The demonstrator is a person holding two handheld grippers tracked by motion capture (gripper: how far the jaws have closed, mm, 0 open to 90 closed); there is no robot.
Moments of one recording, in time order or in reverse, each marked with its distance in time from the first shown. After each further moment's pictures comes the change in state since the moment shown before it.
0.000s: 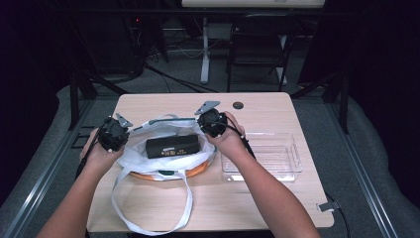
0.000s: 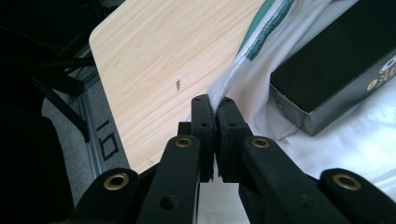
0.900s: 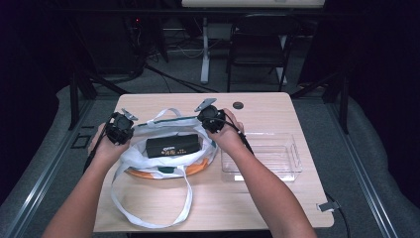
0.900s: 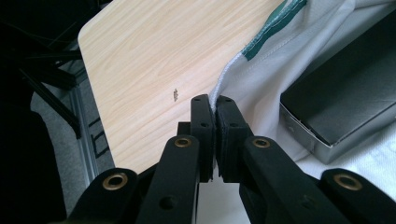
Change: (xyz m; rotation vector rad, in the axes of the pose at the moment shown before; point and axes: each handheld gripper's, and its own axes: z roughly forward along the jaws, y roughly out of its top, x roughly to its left) left arm 0.005 0.016 0.030 0.028 -0.022 -0.034; right arm -0.014 -0.002 0.030 0.074 -0.052 -0.013
